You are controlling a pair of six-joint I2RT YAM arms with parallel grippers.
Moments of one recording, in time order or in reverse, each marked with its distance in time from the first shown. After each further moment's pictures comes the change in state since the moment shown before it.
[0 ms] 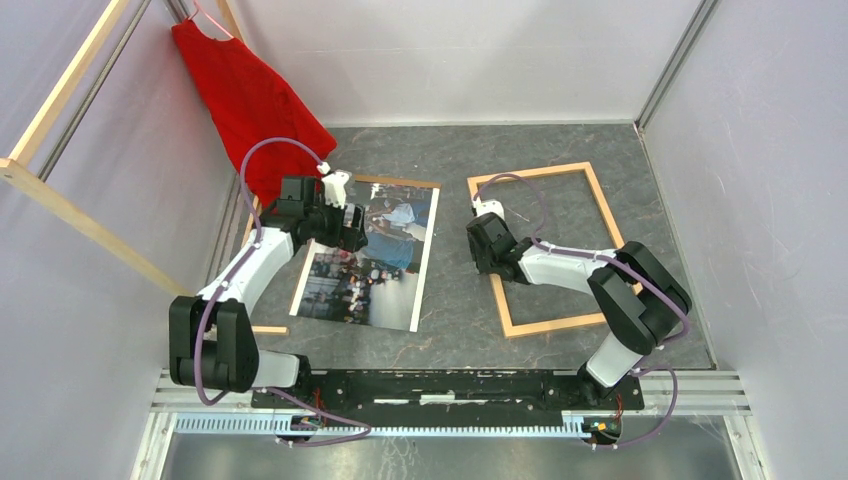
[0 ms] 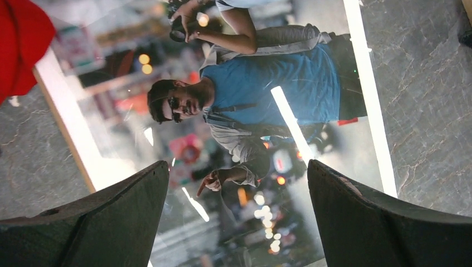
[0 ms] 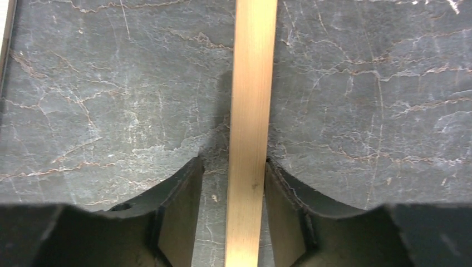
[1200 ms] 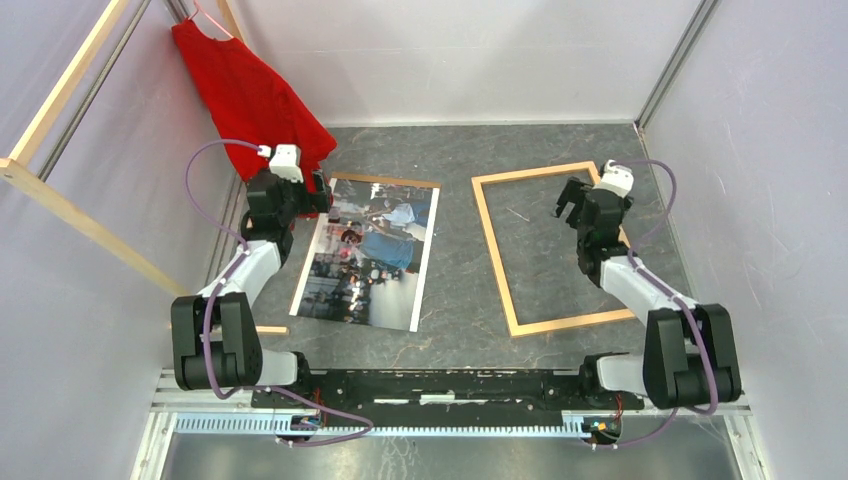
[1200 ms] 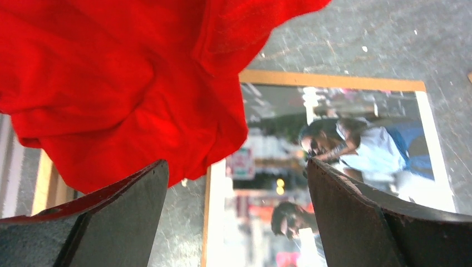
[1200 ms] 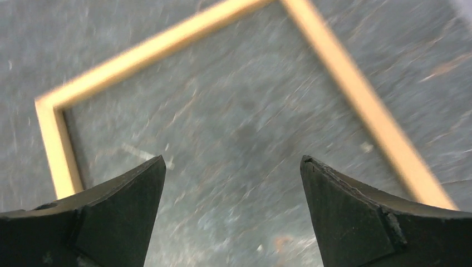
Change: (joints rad) left arm 0.177 0.009 -0.164 0.720 -0.154 -0.133; right arm -0.591 -0.358 -0.226 0.429 -0.033 -0.066
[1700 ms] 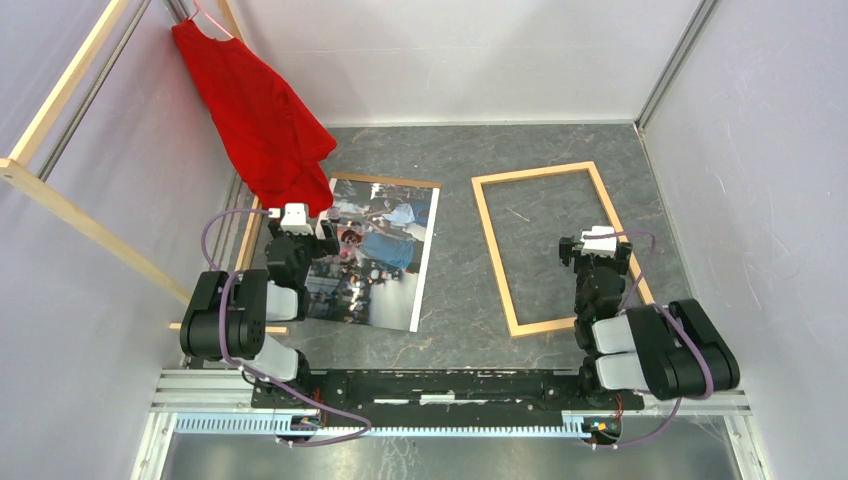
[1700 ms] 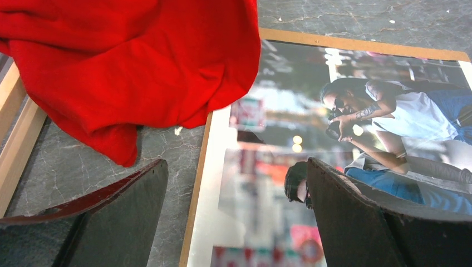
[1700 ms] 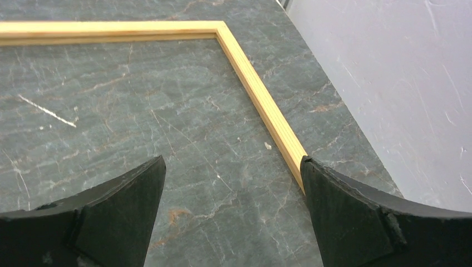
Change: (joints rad) left arm -0.038 0.163 -0.521 0.854 -0.112 -0.045; right arm 0.038 0.072 -0.595 1.030 0.072 -0.513
